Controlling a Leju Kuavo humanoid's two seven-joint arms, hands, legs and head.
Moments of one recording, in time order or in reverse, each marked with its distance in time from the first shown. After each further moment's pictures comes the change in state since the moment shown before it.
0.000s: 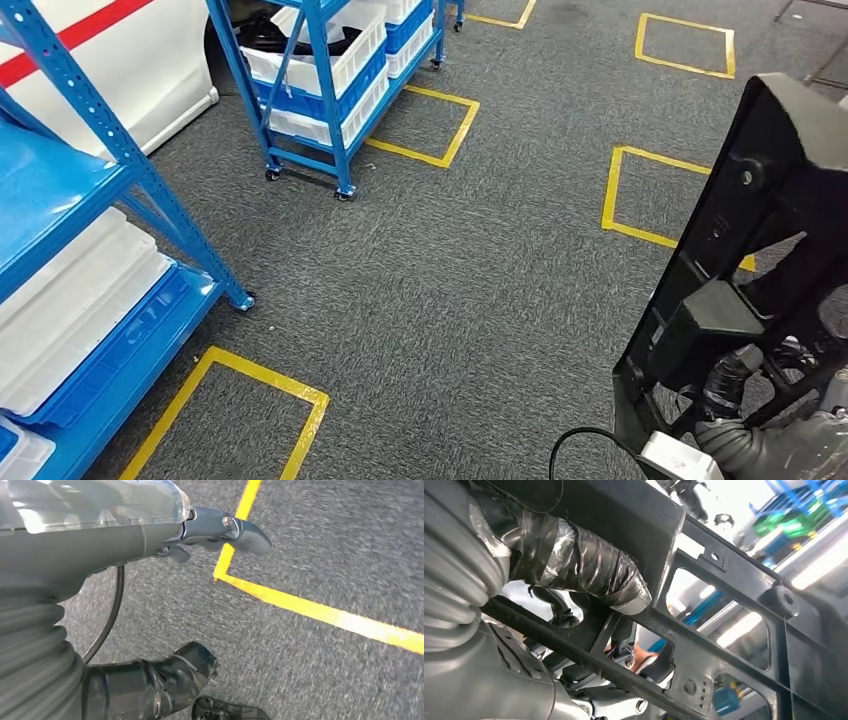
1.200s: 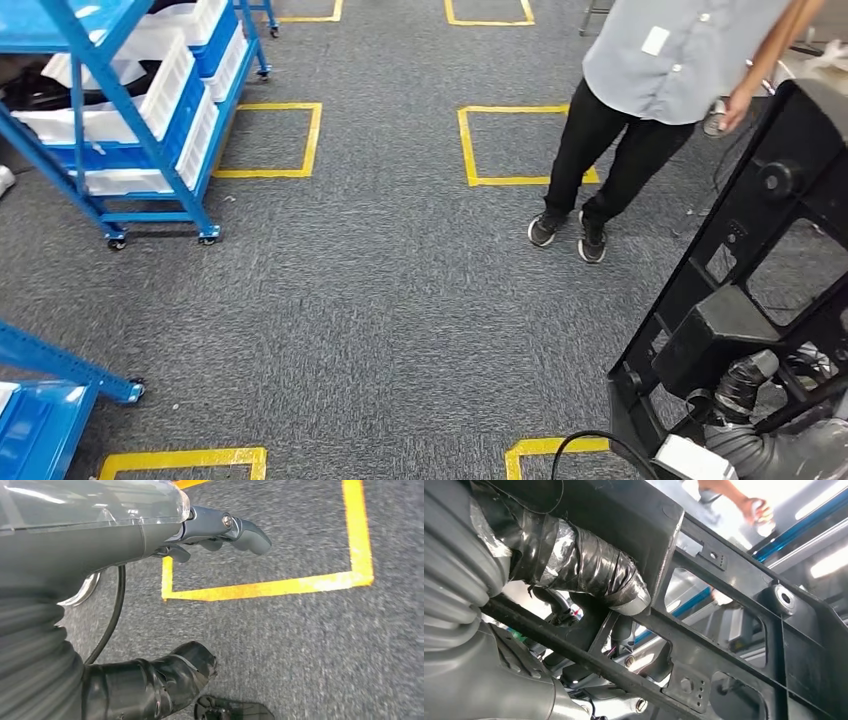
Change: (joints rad) left arm 0.000 0.000 0.011 0.000 0.000 -0.012 0.000; right arm 0.011 0.020 -0.026 -0.005 -0.039 0.000 -0.019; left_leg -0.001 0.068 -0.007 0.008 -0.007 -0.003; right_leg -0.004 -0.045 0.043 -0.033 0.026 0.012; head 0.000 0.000
